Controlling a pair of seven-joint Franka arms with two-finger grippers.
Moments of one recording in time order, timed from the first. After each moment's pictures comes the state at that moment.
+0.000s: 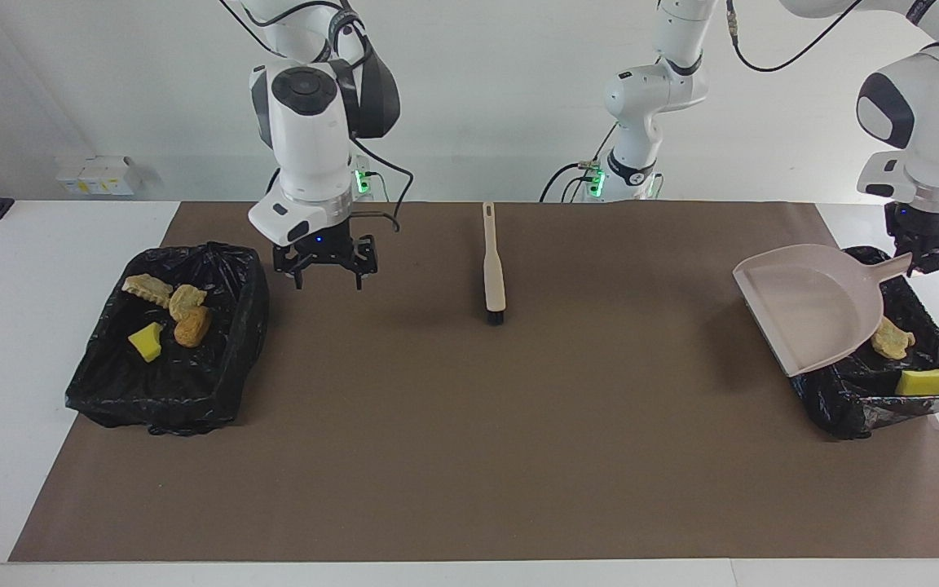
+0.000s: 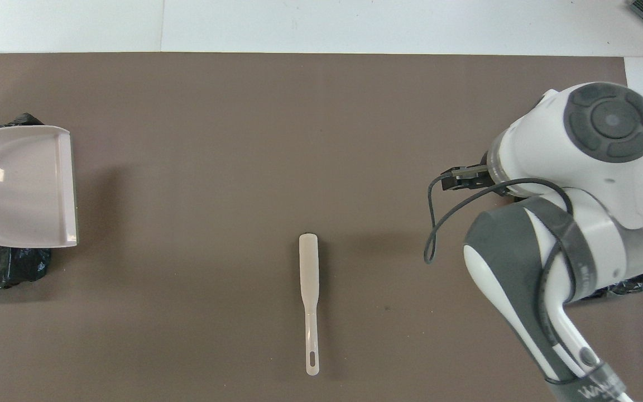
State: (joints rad) left arm 0.17 0.04 0.02 -1.81 0.38 1.94 1.55; right arm 0.13 0.06 0.11 -1.74 -0.16 1.83 0.20
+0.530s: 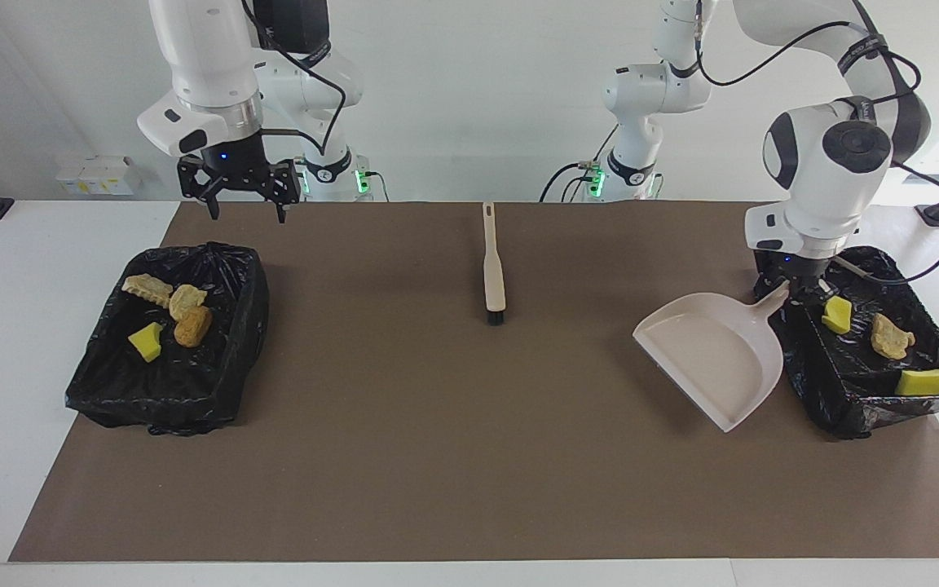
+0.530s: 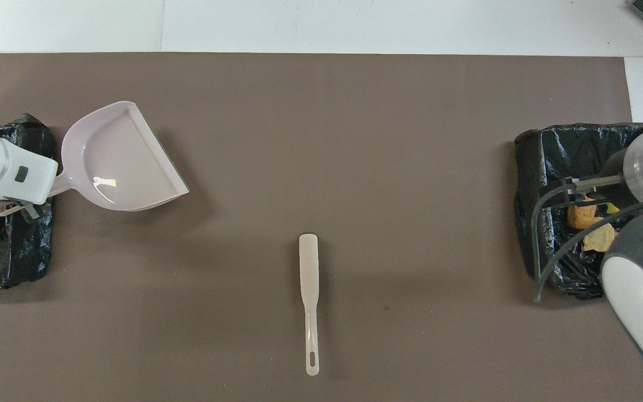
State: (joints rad) left arm -0.07 0.09 0.01 -1.89 0.26 1.94 0.81; right arm 0.00 -0.05 0.11 -1.61 -0.15 1.53 0.05
